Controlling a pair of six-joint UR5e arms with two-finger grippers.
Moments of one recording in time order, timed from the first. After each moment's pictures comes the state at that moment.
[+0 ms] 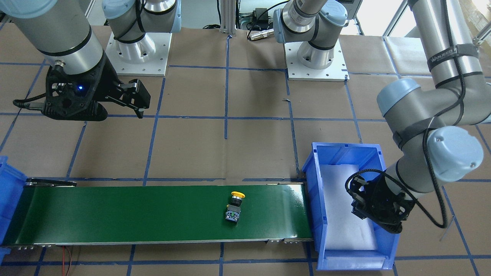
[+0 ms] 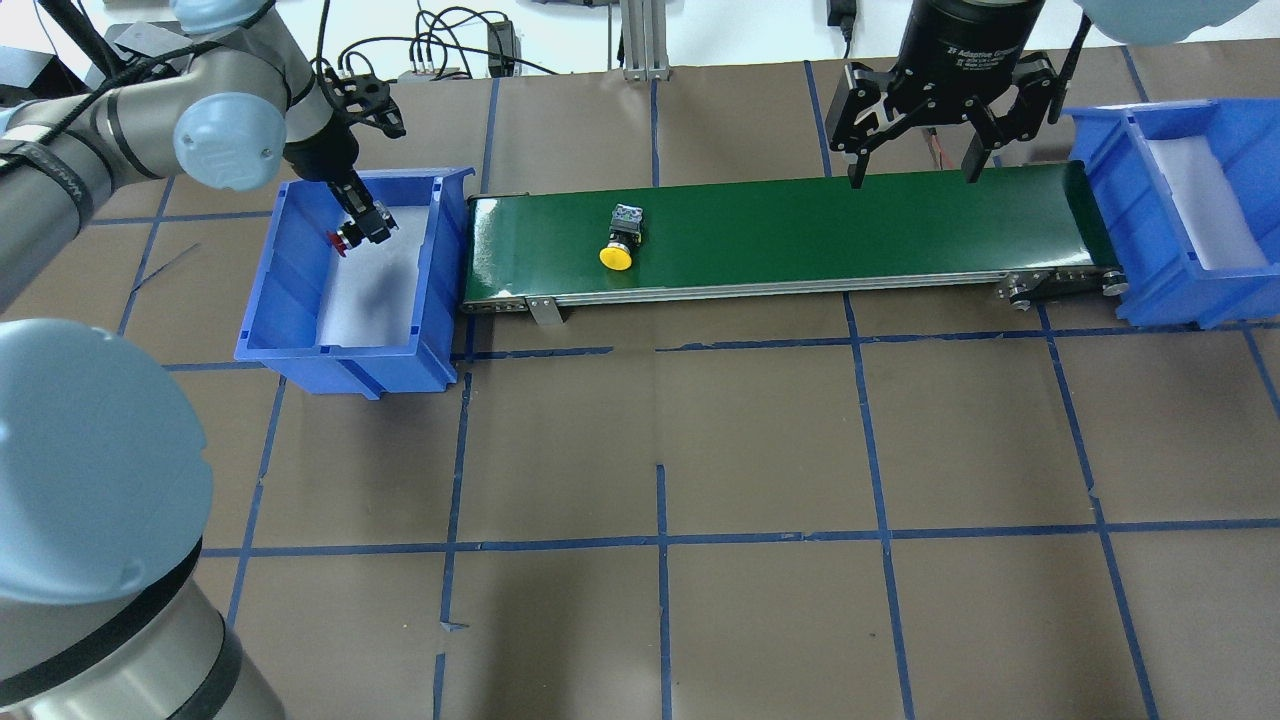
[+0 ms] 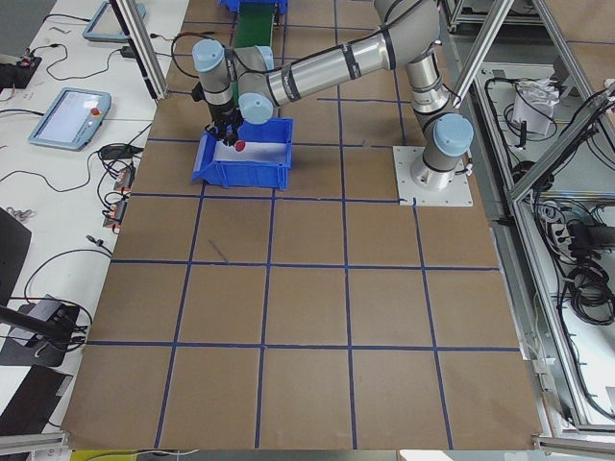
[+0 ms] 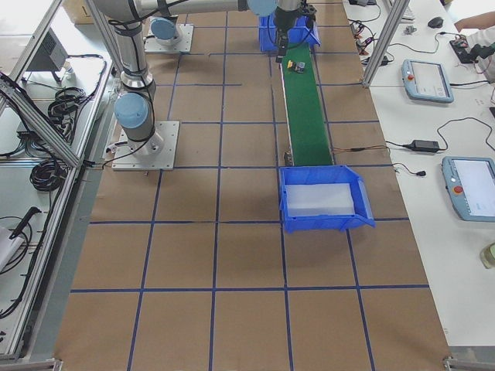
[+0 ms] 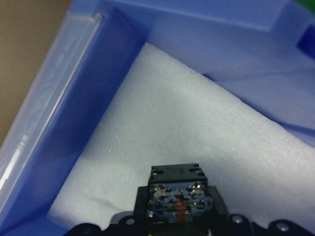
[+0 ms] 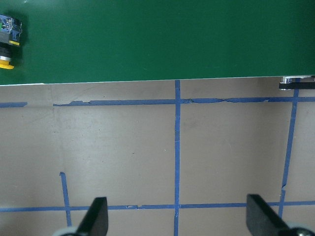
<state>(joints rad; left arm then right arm) -1.41 -2.03 -1.40 -1.26 1.57 0.76 1.62 -1.40 1.35 -1.45 -1.57 0.05</state>
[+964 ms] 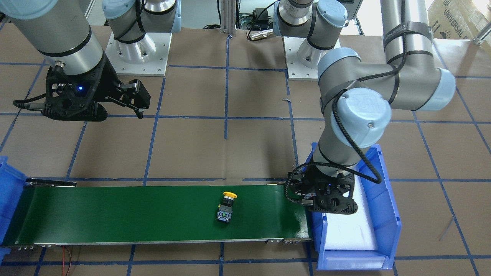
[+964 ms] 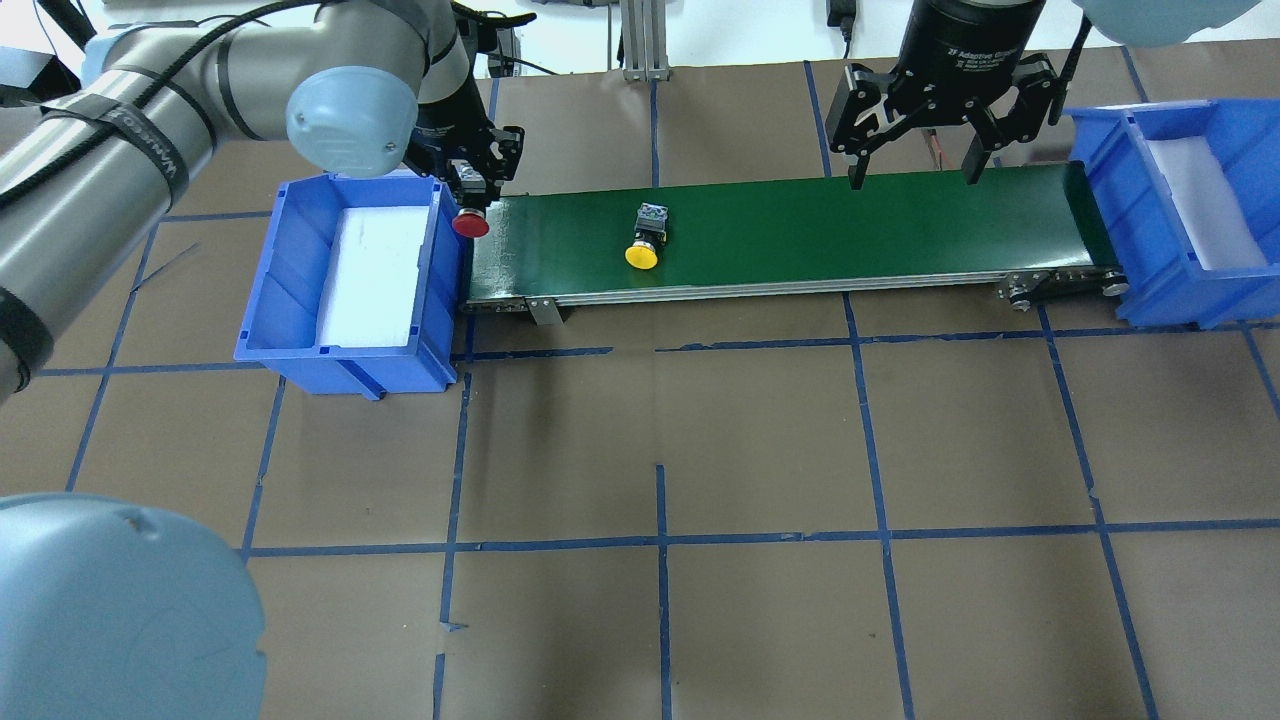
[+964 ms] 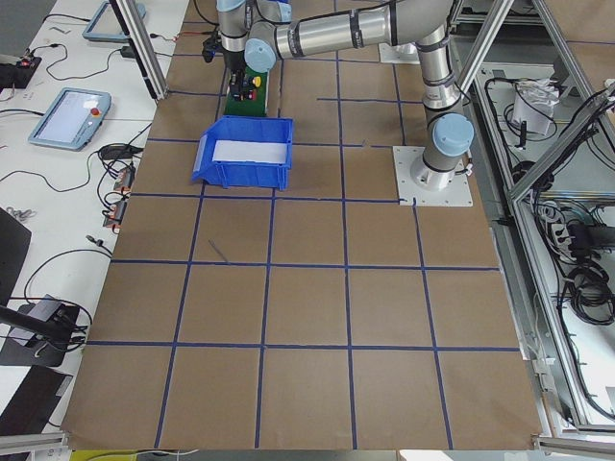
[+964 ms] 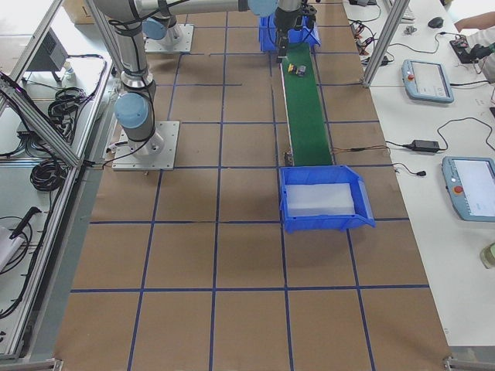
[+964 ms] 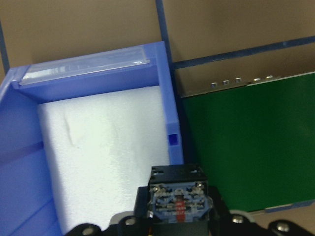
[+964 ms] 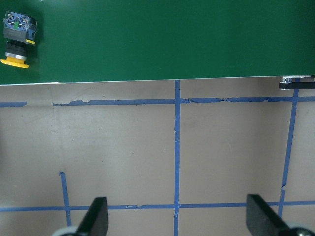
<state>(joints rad) -1.68 -2.06 -1.39 -1.18 1.62 -0.04 1.61 -1.40 1.35 -1.45 -1.57 0.05</state>
